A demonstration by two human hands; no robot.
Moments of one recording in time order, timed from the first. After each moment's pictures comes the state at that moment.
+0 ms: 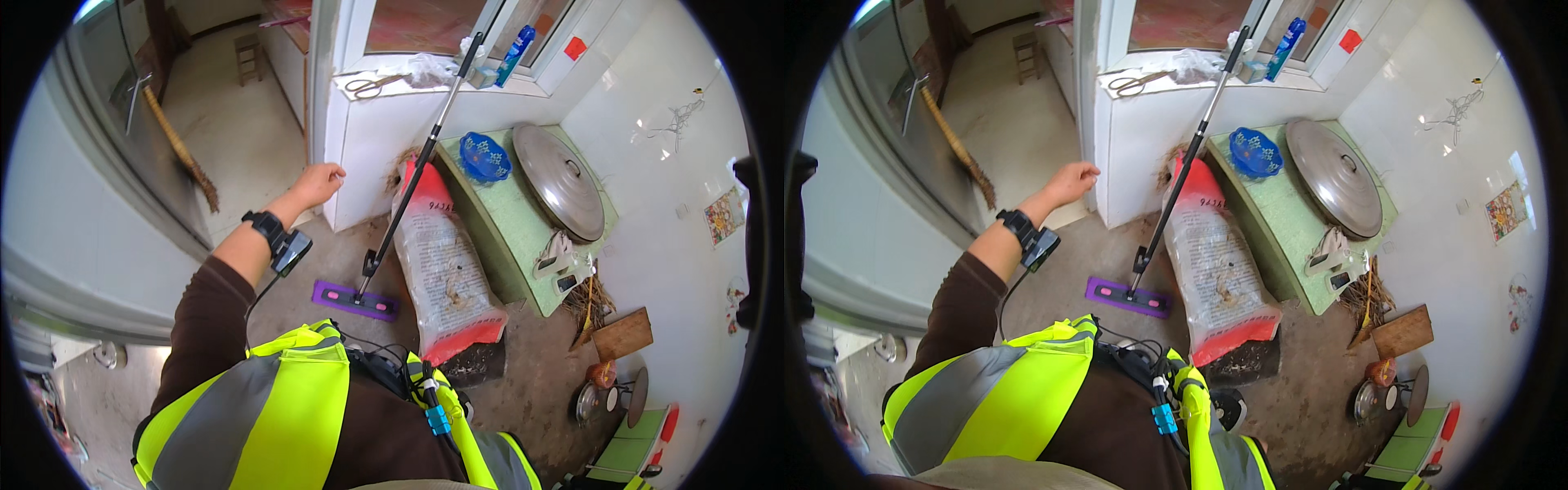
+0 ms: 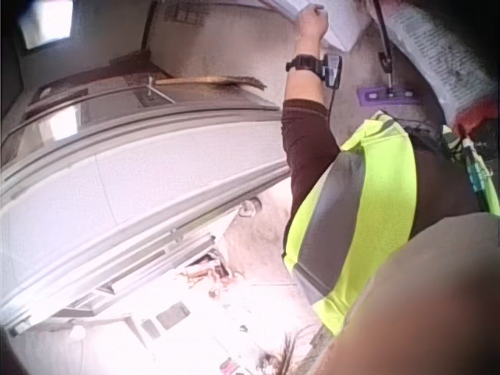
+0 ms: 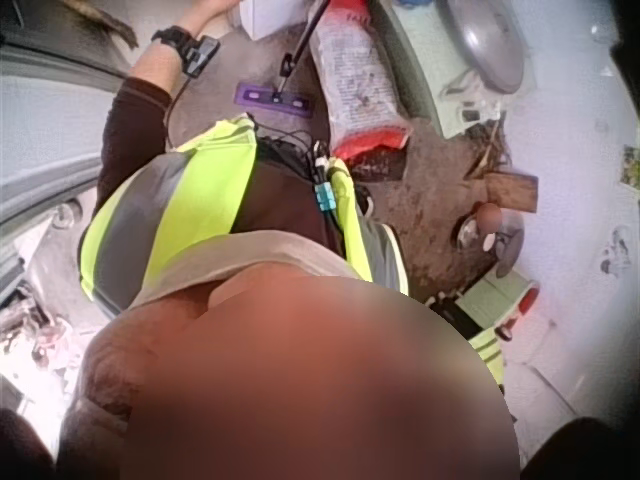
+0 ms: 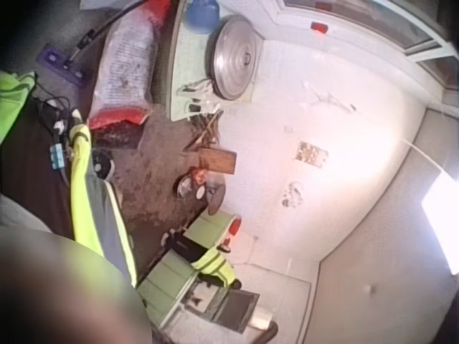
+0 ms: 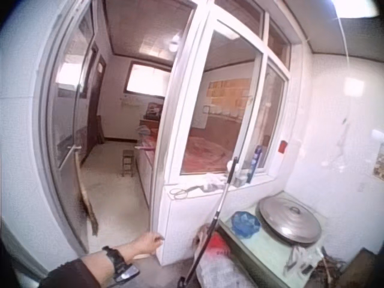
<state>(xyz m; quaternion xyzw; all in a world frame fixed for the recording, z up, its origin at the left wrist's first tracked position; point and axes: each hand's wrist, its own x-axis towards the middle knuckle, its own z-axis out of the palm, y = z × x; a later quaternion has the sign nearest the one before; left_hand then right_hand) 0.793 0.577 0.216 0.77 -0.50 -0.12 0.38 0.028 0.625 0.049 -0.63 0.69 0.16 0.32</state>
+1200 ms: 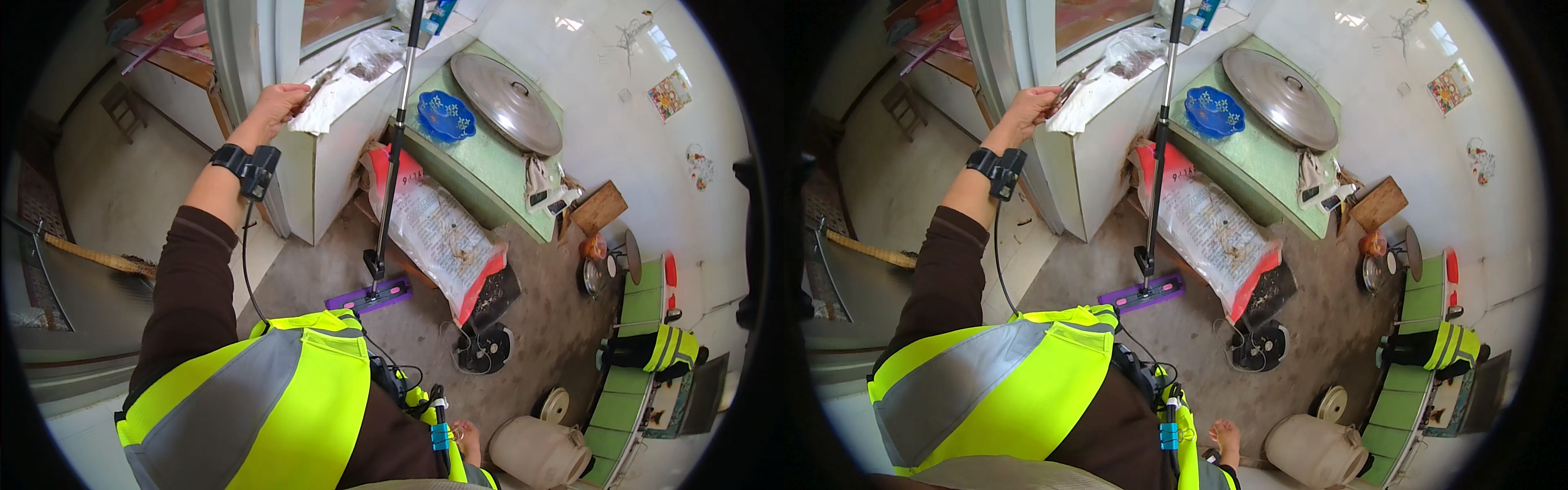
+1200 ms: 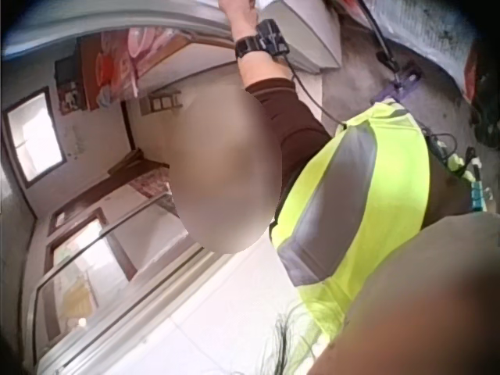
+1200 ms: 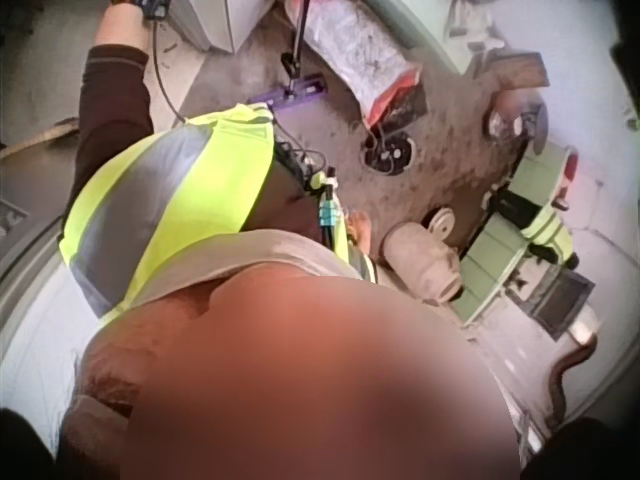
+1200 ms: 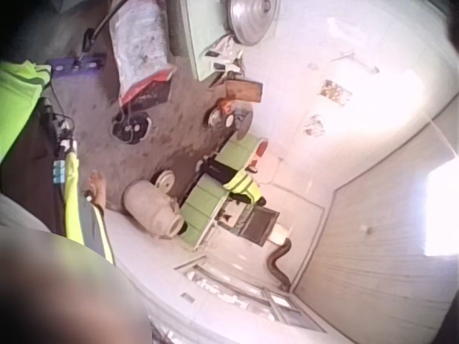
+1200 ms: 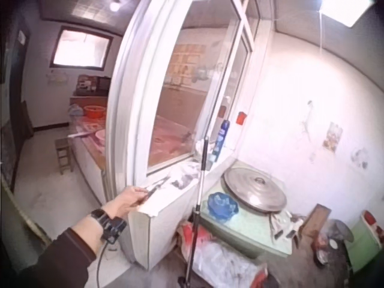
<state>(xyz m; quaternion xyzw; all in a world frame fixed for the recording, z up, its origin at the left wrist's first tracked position) 1.063 0.356 0.273 0.52 -0.41 -0.49 0.56 0.407 0.881 0.069 -0.23 0.79 -0.23 0.52</state>
